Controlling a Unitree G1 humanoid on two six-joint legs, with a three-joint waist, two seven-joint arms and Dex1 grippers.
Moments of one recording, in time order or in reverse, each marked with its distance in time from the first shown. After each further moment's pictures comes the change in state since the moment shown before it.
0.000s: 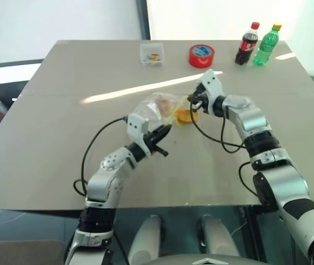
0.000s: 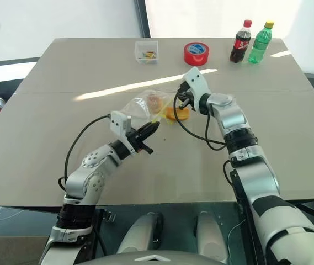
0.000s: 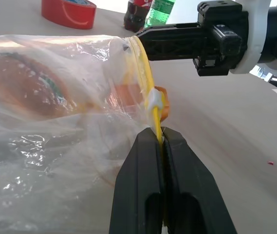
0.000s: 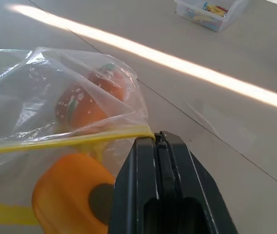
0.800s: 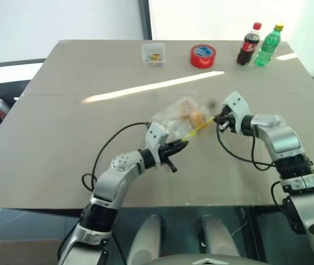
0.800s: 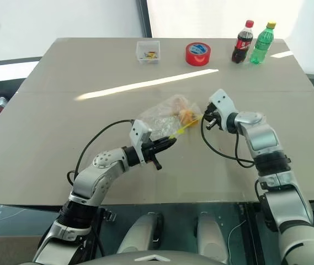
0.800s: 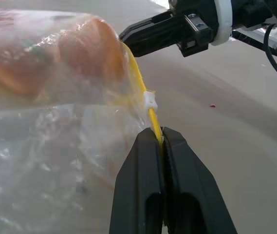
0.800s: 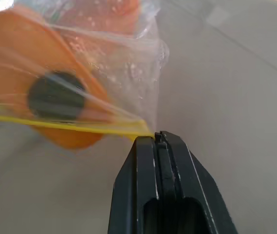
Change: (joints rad) left arm -0.024 0.074 -0.169 0.027 0.055 0.007 -0.162; right arm 0.295 -0.241 0.026 -0.352 0.018 0.210 0.070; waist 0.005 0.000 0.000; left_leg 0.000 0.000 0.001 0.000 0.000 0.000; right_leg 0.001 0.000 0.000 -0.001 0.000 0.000
